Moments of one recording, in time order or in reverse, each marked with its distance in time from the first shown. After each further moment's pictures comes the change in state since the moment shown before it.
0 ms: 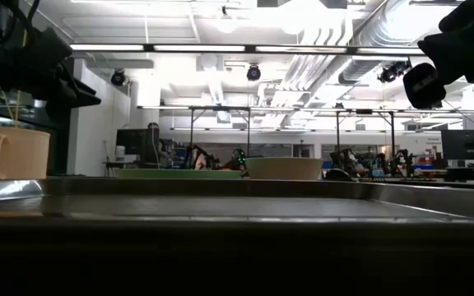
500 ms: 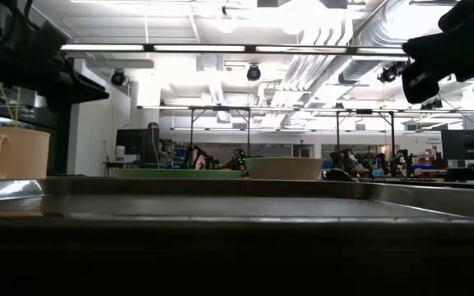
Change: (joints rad) left arm 0.000 0.000 0.000 0.042 0.234 -0.117; right arm 0.000 0.000 0.000 0.045 0.162 -0.093
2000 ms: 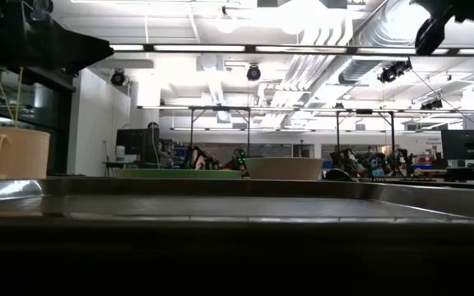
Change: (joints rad) left arm 0.000 0.000 0.000 0.167 0.556 -0.363; right arm 0.000 0.039 0.271 0.018 0.267 0.143
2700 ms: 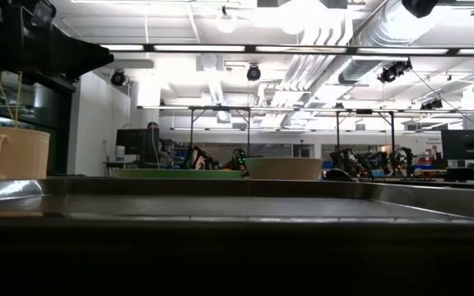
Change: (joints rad) left arm 0.000 0.000 0.000 -0.045 0.009 -0.024; right arm 0.000 0.475 0.575 -0.571 -0.140 0.135
